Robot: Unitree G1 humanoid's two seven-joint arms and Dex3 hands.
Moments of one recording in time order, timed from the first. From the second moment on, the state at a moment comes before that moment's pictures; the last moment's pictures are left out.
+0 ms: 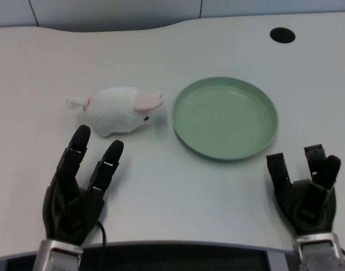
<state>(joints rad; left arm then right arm) -0.30 -0.06 0.52 0.95 -0.66 -0.27 -0.92 -0.42 -0.02 -0.71 1.14 0.75 -0.10 1.00</state>
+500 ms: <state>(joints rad) -0.32 -0.05 0.53 0.97 -0.66 -0.26 -0.93 -0.43 -0.02 -0.71 1.15 0.75 -0.09 1.00</state>
